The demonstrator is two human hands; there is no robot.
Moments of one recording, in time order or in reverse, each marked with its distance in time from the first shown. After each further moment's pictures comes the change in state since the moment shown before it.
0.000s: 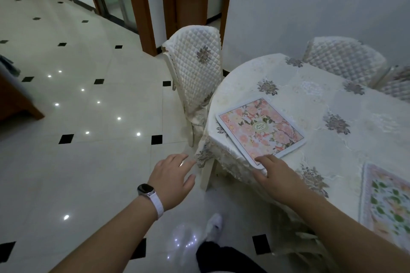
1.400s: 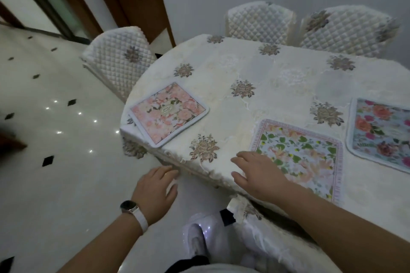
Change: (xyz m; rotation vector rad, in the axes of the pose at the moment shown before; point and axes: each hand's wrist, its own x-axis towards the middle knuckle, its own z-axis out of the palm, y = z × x) left_hand 0.001 0.347 0.087 0.099 -0.145 0.029; right_hand -0.155 0.331 -0.059 -0.042 0.036 -0.268
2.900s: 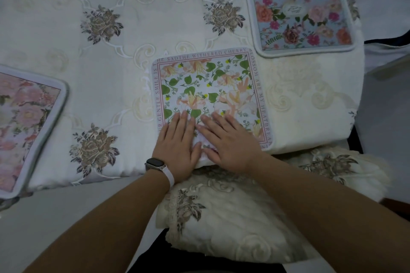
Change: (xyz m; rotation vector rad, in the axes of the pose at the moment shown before) left_hand 0.155 0.186 0.185 0.018 -0.299 0.597; right_hand -0.075 0.122 0.126 -0.032 -0.058 0.419
